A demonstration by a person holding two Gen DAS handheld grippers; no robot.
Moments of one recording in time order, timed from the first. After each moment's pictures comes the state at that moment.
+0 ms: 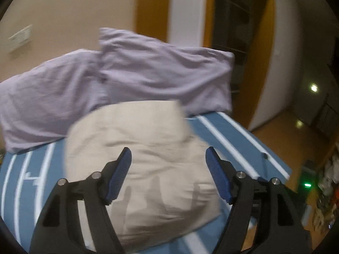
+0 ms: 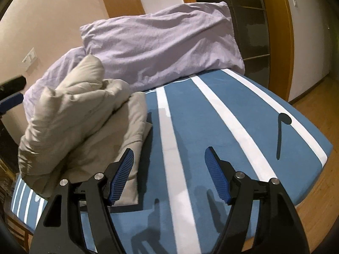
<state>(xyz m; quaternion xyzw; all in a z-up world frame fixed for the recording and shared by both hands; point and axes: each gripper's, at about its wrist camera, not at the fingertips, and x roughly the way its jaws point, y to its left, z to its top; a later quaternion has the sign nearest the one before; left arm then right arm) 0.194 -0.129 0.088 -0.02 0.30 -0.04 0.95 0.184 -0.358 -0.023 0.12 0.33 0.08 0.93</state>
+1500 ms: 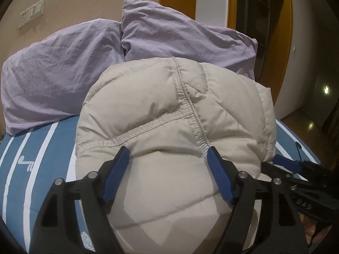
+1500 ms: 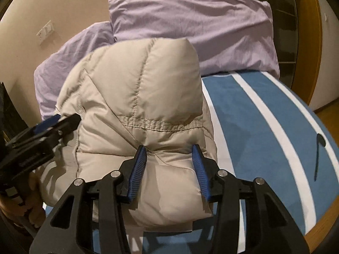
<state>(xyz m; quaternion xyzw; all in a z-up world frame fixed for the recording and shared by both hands) 0.221 -0.094 -0.004 -0.01 0.31 -0.02 0.95 0.224 -0.281 -0.028 0.06 0.37 0.14 0.92</state>
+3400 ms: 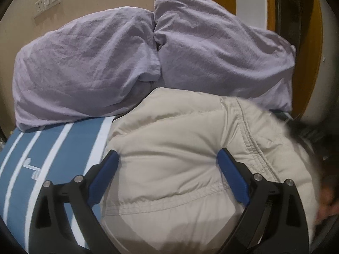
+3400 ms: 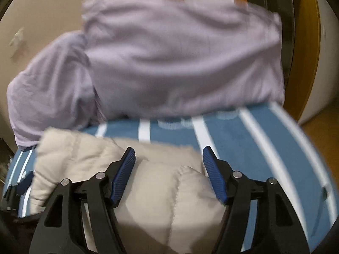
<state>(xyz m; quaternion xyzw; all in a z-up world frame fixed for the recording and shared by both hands) 0.294 -0.046 -0.026 -0.04 0.32 0.07 0.95 0.369 -0.239 -0.010 0.06 0.37 0.08 0.92</state>
